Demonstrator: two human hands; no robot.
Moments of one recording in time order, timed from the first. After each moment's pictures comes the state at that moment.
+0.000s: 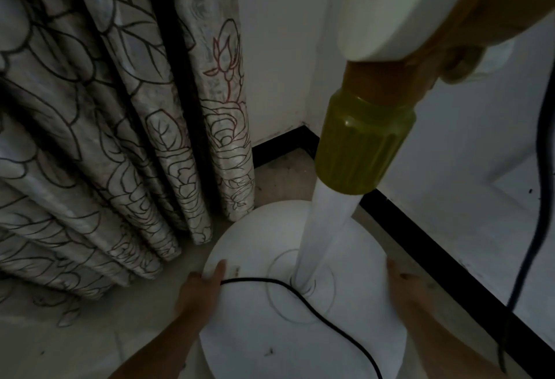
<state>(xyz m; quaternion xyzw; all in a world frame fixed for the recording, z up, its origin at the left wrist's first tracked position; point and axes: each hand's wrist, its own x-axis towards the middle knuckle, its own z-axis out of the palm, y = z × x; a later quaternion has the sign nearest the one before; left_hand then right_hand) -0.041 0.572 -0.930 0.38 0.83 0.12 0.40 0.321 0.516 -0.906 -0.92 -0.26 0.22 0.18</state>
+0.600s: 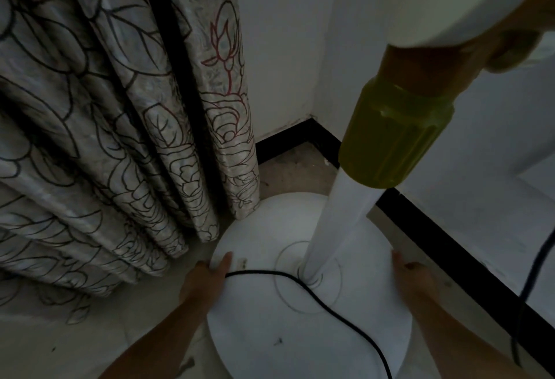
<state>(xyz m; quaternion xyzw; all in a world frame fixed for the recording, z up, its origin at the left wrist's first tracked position) -0.051 0.591 -0.936 0.42 0.82 0.07 0.38 0.331 0.536 -0.925 -0.91 -0.29 0.25 0.14</state>
